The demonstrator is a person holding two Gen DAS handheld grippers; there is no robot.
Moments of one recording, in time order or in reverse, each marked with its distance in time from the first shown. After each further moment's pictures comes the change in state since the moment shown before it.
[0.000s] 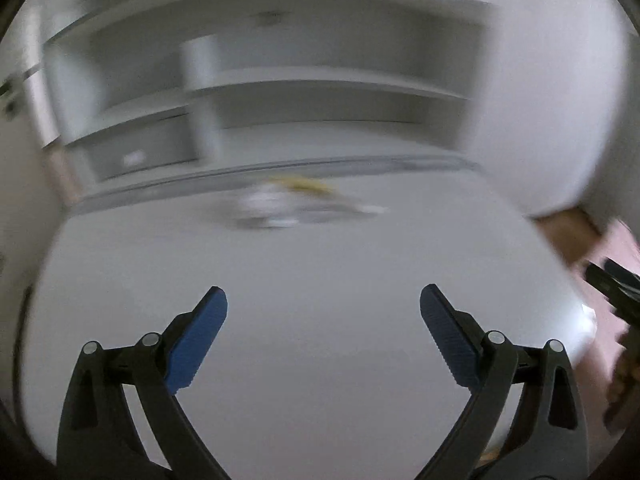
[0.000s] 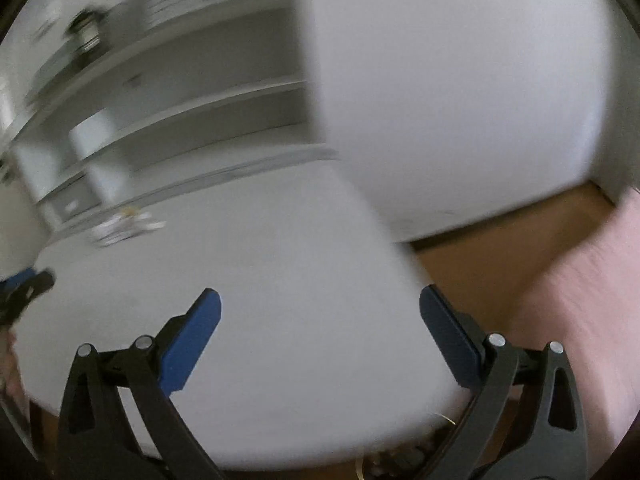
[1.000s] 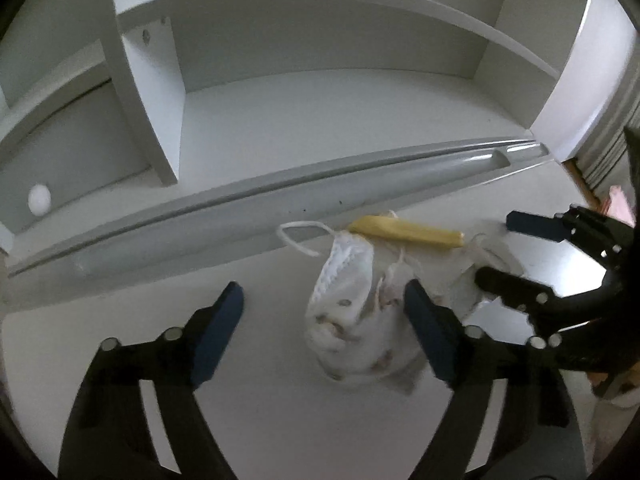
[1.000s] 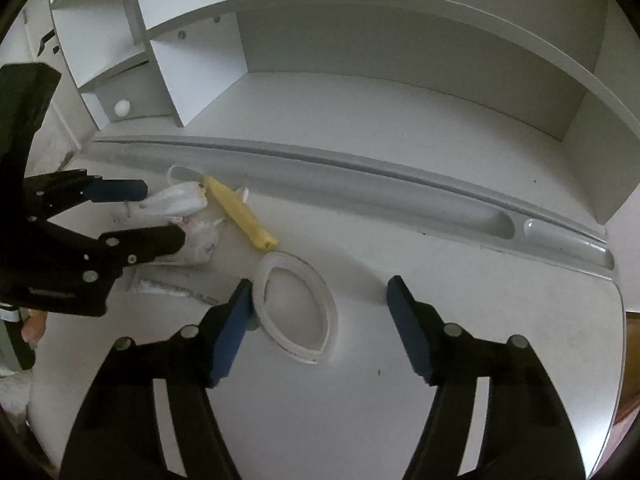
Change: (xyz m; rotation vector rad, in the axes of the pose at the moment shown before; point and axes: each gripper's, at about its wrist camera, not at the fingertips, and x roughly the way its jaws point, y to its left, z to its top) left arm 0.201 0.042 0.091 0.125 0.229 -0.128; right arm 0.205 0.187 0.089 -0.358 0.244 0.257
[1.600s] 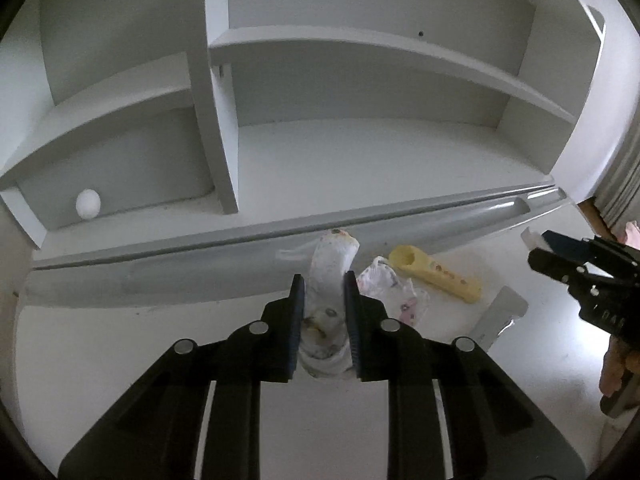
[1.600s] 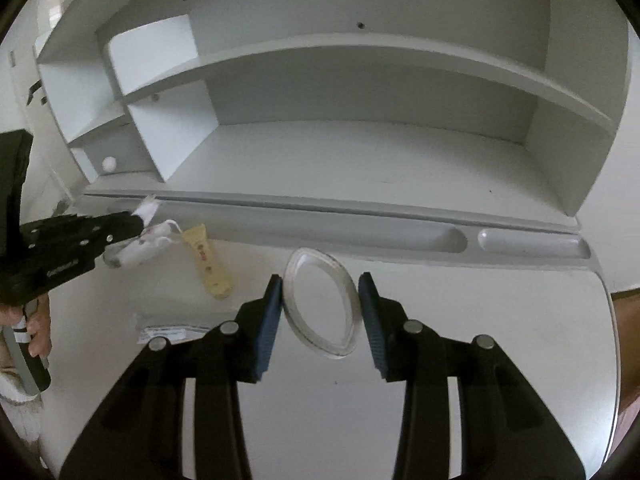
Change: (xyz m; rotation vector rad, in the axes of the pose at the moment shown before) left arm -0.017 0.020 -0.002 -0.086 -0.145 0.071; right arm -0.025 -0.034 -0.002 0.120 -0.121 -0.033
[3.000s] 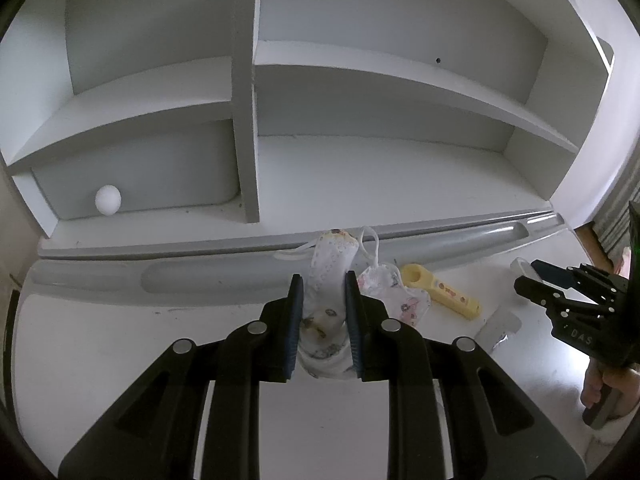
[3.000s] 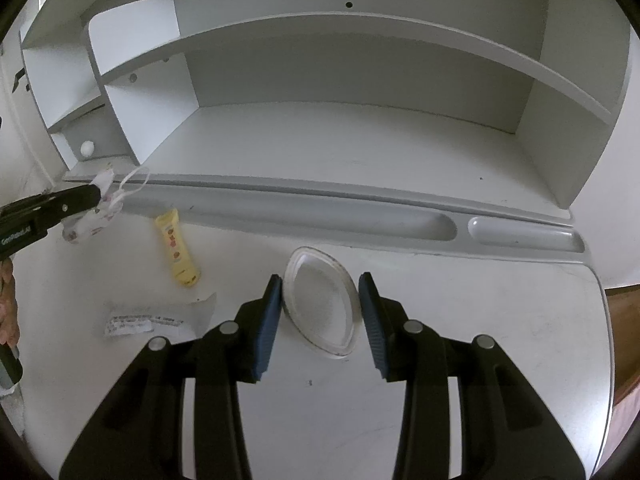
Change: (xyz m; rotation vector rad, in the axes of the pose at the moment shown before) left arm -0.026 0.029 0.005 -0.065 -0.048 -0.009; right arm 0.017 0.004 -0.005 -0.026 0.039 -0.054
